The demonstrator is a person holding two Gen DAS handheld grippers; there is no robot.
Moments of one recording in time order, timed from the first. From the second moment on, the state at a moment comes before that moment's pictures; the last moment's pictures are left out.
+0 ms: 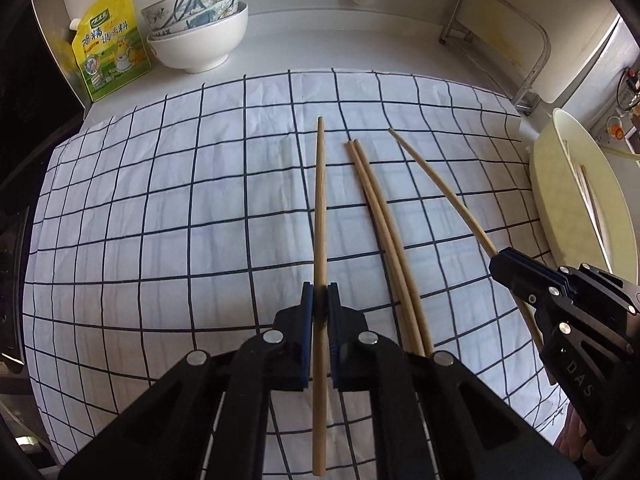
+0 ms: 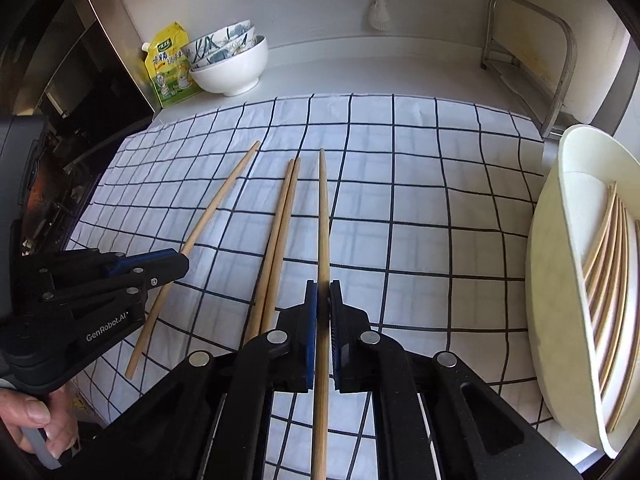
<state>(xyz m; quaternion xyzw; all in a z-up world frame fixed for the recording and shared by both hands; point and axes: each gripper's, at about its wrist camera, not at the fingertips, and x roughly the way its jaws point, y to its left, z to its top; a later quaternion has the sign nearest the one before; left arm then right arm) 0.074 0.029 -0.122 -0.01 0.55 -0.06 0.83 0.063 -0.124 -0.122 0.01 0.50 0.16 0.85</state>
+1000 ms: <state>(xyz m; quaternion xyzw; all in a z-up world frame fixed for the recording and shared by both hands) 0.108 -0.240 -0.048 0.14 0.49 -0.30 0.81 0.025 -0.376 -0.066 0.12 0.42 -0.10 0.89</state>
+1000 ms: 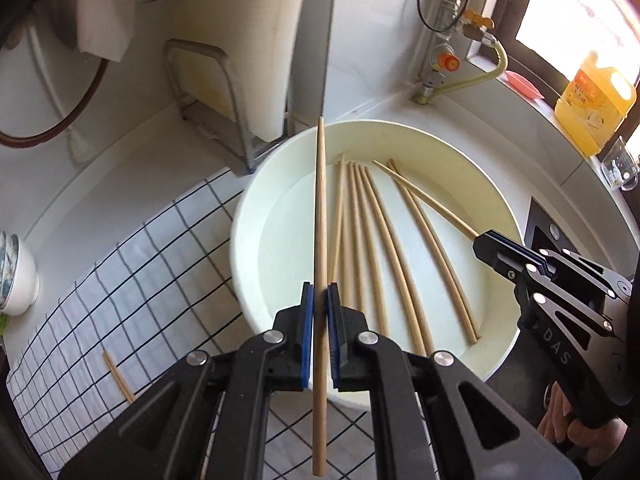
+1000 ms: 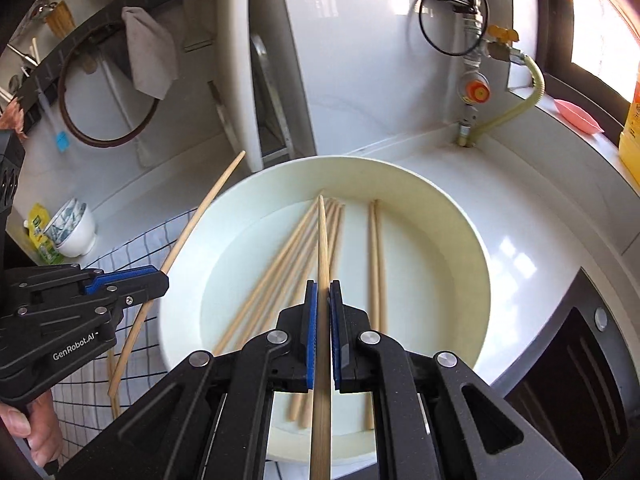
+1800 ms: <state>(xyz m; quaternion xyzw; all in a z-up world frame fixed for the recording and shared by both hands) 0.125 -0.255 -0.057 0.12 0.49 -0.29 0.81 0.027 -0.393 -0.089 0.15 0.44 -0.12 0.88</state>
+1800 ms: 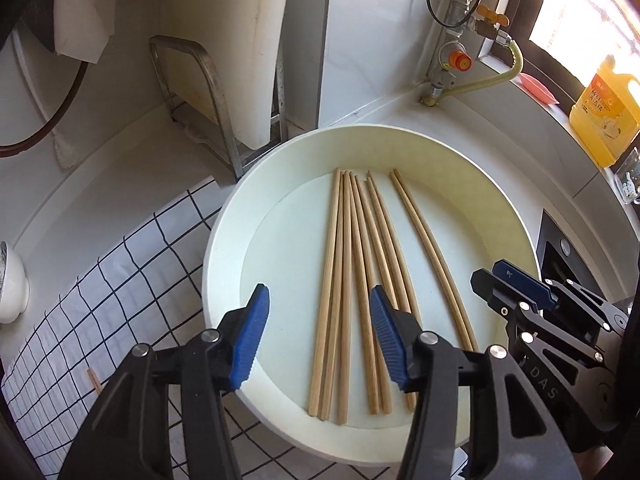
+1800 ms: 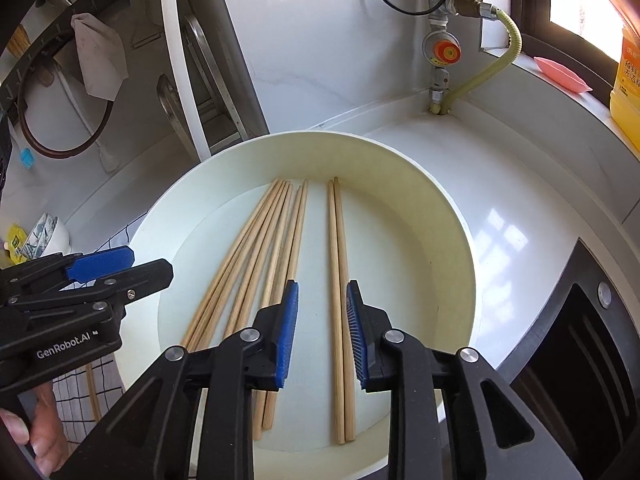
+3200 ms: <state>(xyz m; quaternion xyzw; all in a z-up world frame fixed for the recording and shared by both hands) 0.054 0.036 -0.113 -0.02 0.54 -0.05 0.84 0.036 -0.132 -0.121 0.00 0.50 0.11 0.86</state>
